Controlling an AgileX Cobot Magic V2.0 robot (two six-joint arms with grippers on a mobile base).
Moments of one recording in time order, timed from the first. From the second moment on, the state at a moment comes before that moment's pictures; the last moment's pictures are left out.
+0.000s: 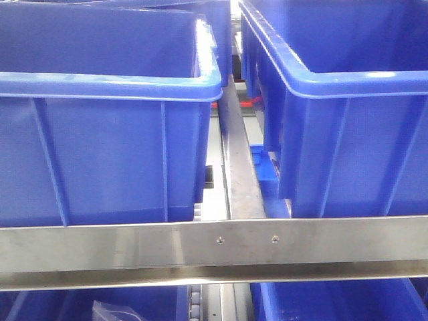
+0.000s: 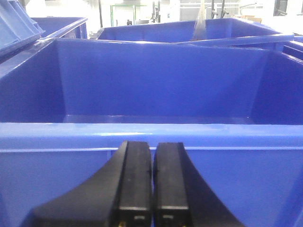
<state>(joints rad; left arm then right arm) -0.06 -0.01 0.00 0.00 0.00 -0.06 0.02 0.26 -0.25 0.01 0.03 0.00</state>
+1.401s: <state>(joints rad) -0.06 -0.01 0.00 0.00 0.00 -0.06 0.02 0.94 -0.55 0.00 -0.09 0.00</state>
